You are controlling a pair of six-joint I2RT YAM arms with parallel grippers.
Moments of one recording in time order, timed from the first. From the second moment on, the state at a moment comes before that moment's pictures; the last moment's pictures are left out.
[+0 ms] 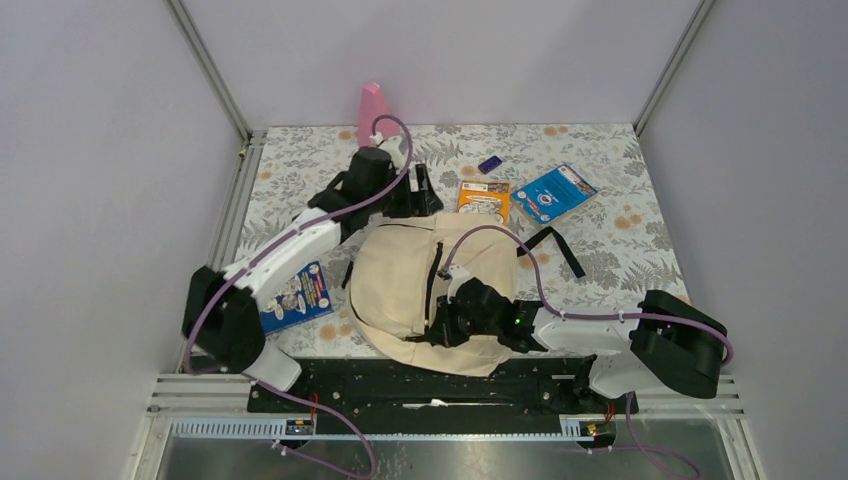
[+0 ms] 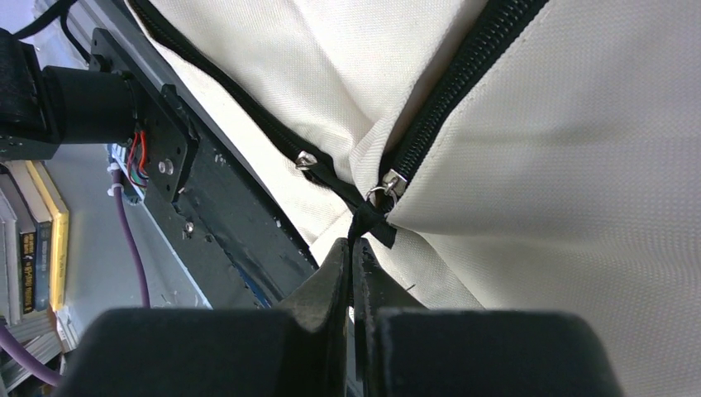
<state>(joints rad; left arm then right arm) -0.55 1.58 1.29 -0.30 0.19 -0.53 1.10 1.36 0.52 0.18 -0.11 0.76</state>
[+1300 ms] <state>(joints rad) -0.80 1.40 0.88 -0.20 0.20 -0.71 1.10 1.14 0.65 -0.15 0.07 0.66</state>
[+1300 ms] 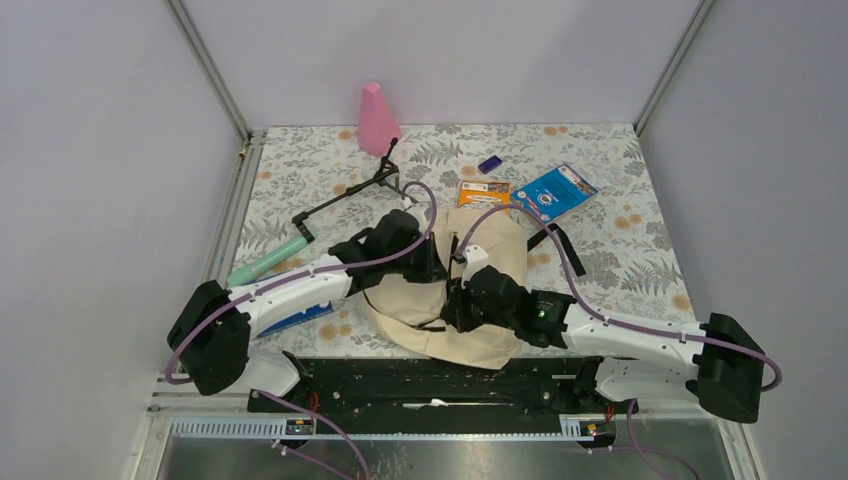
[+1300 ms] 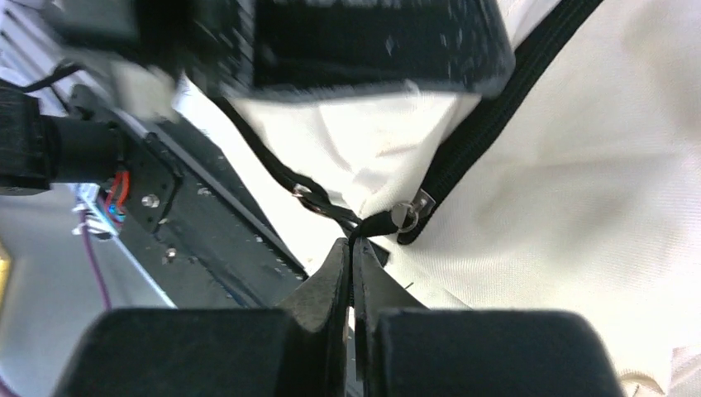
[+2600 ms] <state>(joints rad) -0.49 1.01 0.56 -0.24 0.03 -0.68 1.13 1.55 1.03 -0.60 0.47 0.69</state>
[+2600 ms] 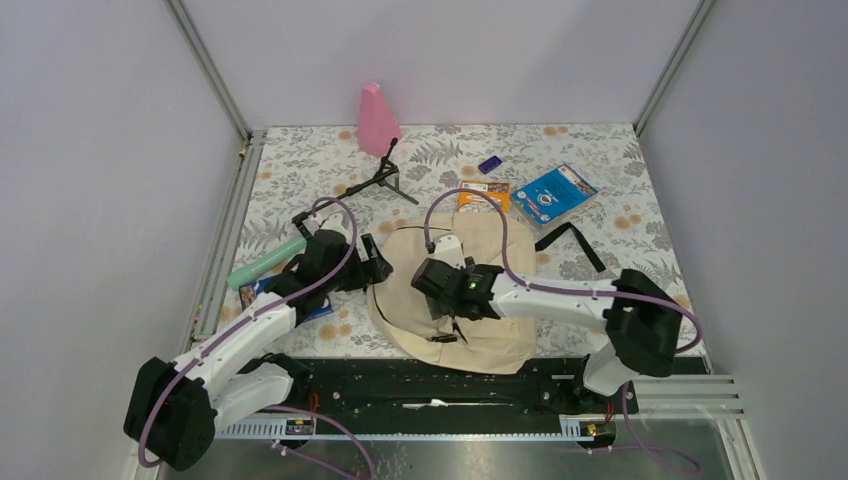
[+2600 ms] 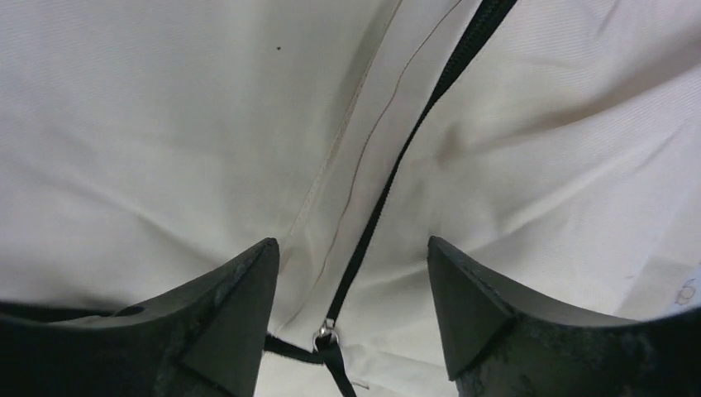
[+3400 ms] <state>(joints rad) -0.48 0.85 0.55 -0.33 -0.06 -0.64 0.89 1.16 1.05 -0.70 0.64 0.22</state>
